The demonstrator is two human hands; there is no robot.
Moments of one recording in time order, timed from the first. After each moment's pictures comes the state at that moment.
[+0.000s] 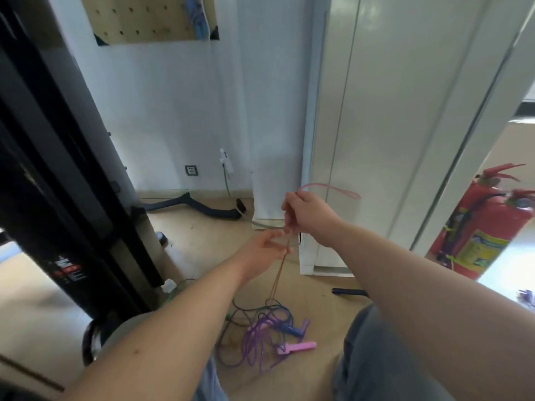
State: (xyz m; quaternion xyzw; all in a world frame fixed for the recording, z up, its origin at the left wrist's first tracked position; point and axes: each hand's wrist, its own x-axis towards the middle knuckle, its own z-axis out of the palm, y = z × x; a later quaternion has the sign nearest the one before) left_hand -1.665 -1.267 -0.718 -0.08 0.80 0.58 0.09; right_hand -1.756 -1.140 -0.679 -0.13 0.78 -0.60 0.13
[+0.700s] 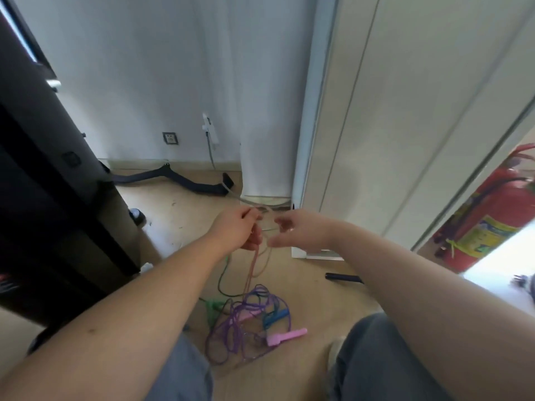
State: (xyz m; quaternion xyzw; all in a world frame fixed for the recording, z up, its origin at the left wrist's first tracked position) left_hand -1.761 -1.314 -0.757 -0.16 0.79 0.59 0.02; right_hand -1.815 -1.142 -0.739 -0.28 0.90 -0.23 0.23
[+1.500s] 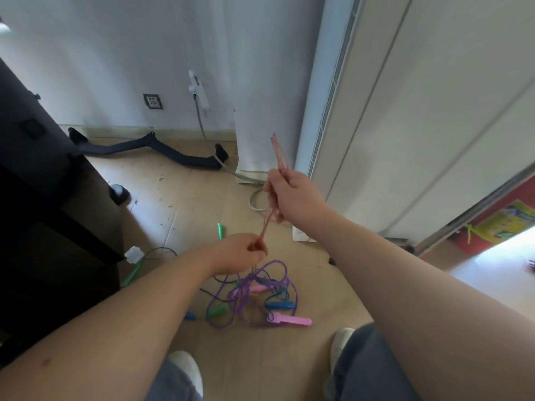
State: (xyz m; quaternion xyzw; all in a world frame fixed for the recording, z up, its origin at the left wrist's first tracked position) left_hand -1.795 -1.333 -0.832 -0.05 0.90 0.34 0.27; right_hand -1.867 -1.195 -0.780 -0.12 0.79 -0.58 0.16
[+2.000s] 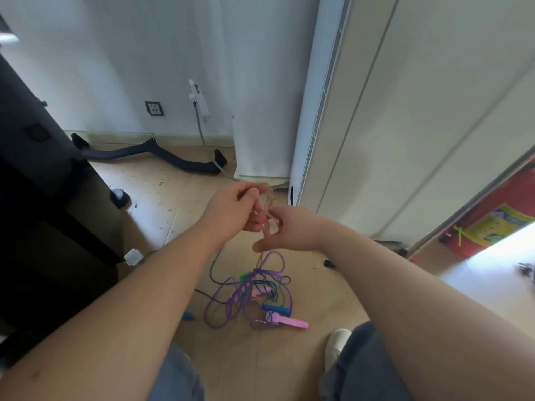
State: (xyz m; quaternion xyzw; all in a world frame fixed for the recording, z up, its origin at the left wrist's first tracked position) left_hand -1.804 -1.317 -0.772 -0.14 0.74 0.65 0.00; right_hand -1.850 -1.164 -0.783 -0.28 0.91 -0.20 0.24
